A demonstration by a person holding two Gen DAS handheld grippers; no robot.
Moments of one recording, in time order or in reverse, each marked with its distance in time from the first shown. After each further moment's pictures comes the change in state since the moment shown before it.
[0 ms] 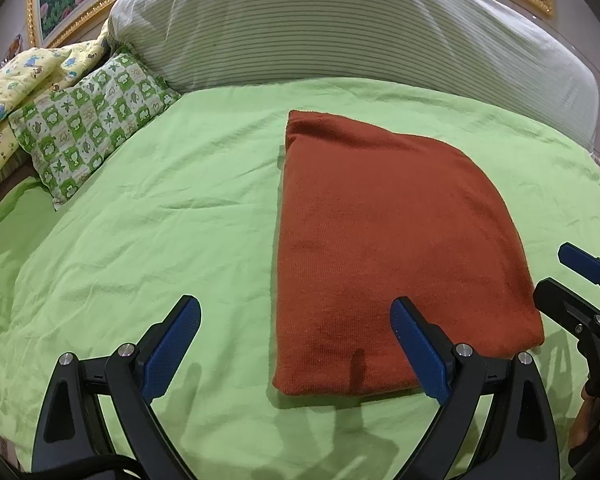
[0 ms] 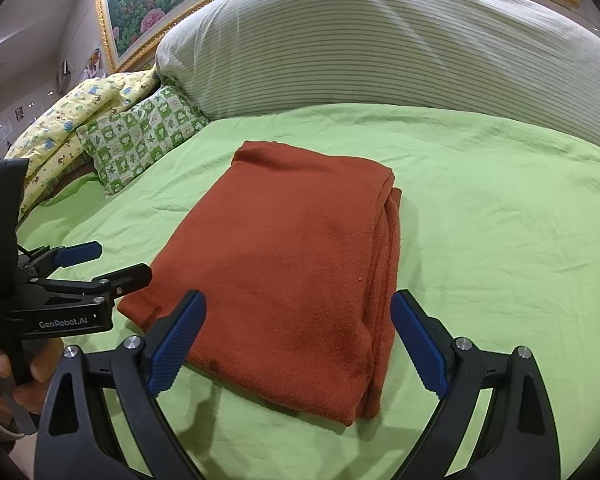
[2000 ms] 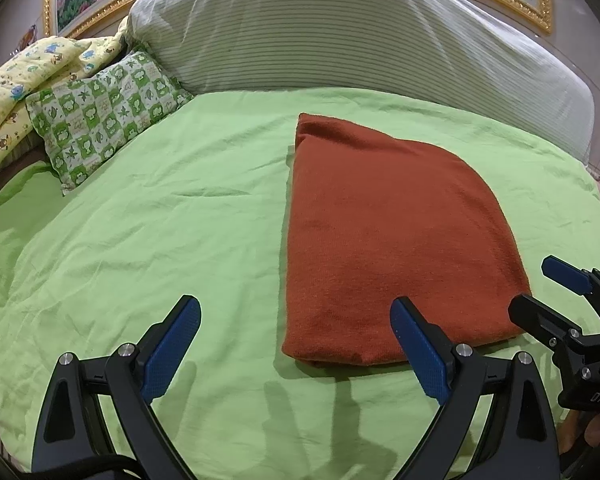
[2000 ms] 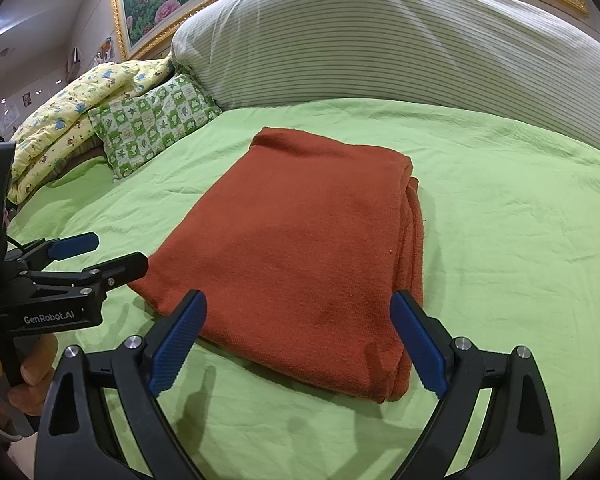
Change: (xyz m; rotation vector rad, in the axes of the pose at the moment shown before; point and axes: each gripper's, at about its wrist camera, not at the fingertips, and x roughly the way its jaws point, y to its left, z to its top) left arm -0.017 0.005 -0.023 -0.045 -0.056 -0.007; right arm -0.001 0.023 -0.023 -0.037 -0.005 -0.004
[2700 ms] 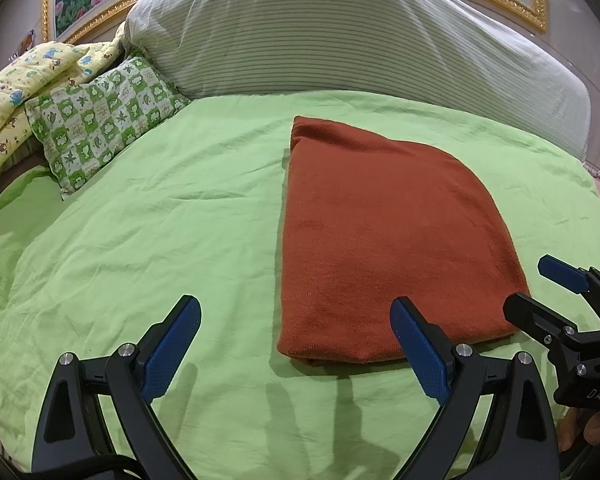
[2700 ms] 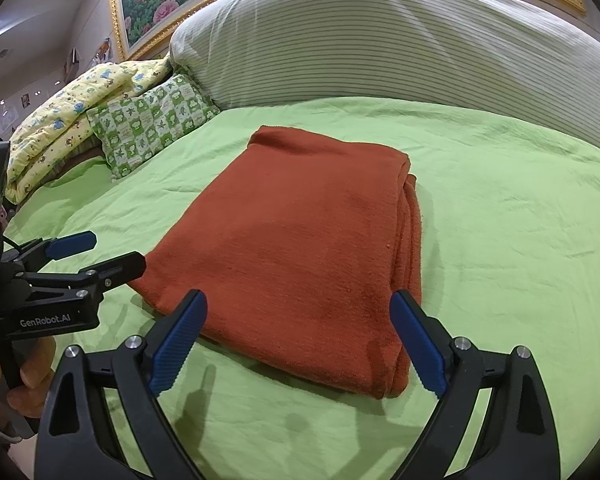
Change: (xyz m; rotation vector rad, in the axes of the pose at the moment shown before) left arm -0.002 -0.004 -0.003 0.015 -0.014 -0.005; right arm 0.000 -0.004 -0.001 0.002 0.001 -0.001
